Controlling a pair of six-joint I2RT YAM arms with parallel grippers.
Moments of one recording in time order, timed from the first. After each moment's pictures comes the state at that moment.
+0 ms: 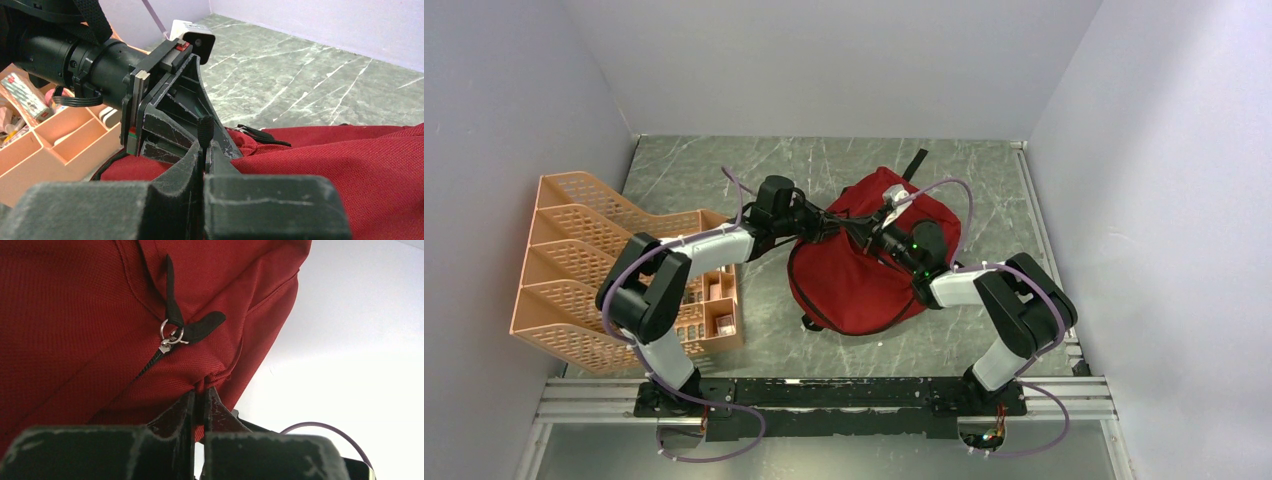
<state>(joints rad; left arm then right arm) -0.55 1.72 0.99 0.21 0.34 -1.54 0.54 1.63 0.54 1.21 -0.36 0.22</state>
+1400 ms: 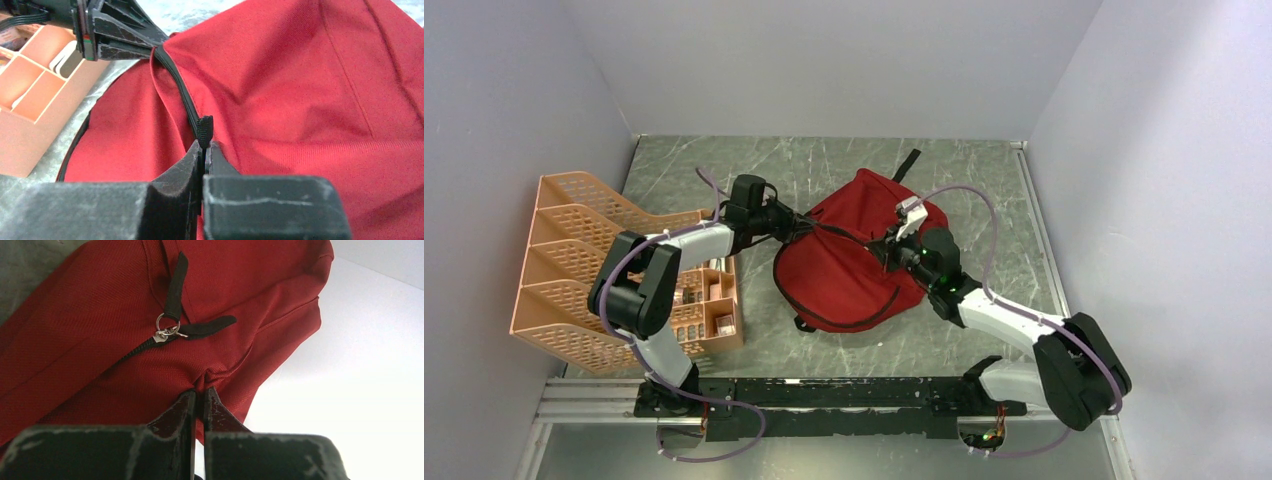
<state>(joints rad) -0.37 1.72 0.94 0.14 0.40 -1.42 0.55 1.24 0.47 0.55 -0.16 0.18</state>
